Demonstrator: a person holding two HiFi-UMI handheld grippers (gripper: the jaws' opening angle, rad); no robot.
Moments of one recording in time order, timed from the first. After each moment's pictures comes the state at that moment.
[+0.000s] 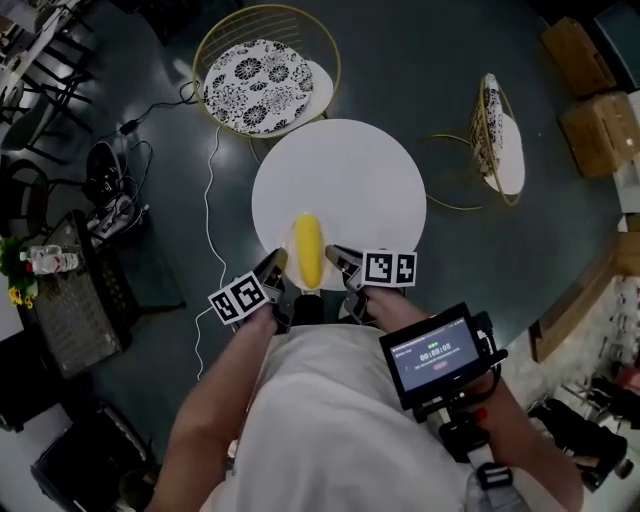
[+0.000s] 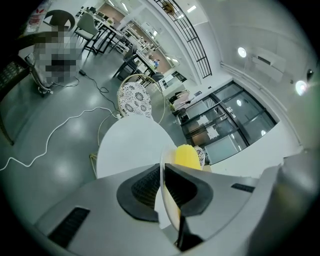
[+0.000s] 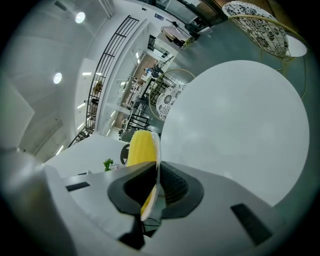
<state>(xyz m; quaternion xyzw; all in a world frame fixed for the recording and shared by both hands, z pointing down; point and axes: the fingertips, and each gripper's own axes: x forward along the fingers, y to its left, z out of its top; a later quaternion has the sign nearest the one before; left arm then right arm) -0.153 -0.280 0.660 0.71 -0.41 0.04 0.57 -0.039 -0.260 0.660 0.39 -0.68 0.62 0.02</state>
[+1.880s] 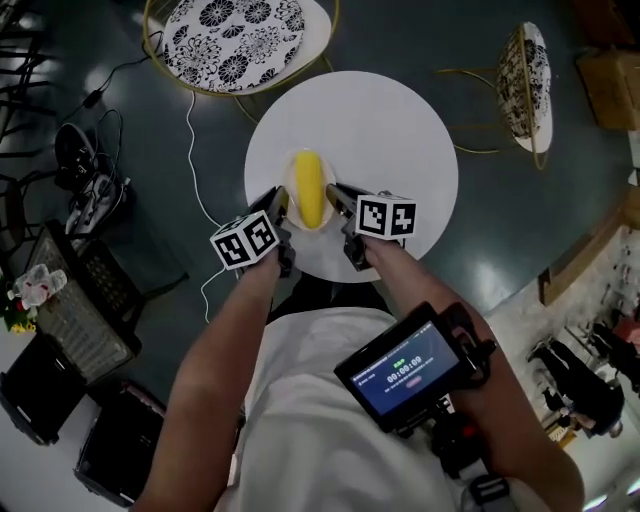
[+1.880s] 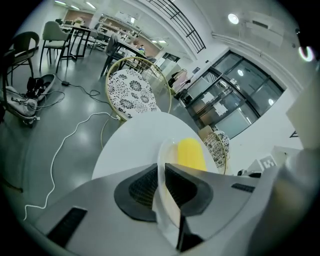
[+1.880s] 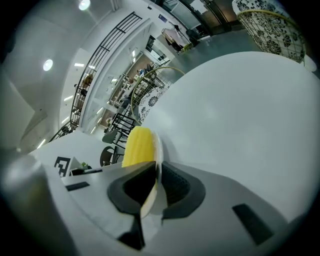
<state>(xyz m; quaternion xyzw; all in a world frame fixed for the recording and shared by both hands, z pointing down) -0.136 -0.408 0.775 0.73 -0.40 0.18 0.52 -0.030 -0.379 0.776 0.46 -0.66 0.59 0.07</state>
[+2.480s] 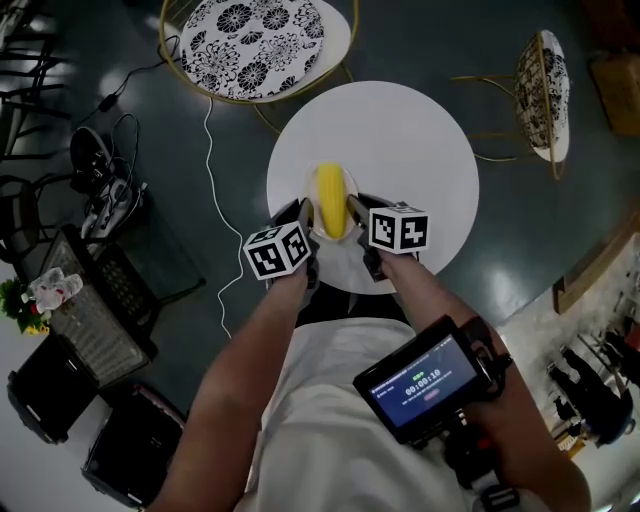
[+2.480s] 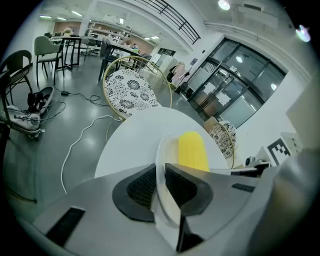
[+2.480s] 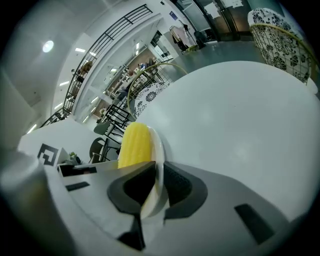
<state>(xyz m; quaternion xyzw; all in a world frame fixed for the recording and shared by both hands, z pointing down) -0.129 -0.401 0.787 0.73 -0.41 0.24 0.49 -0.026 -0.377 0.791 0.48 -0.66 0.56 0.14</state>
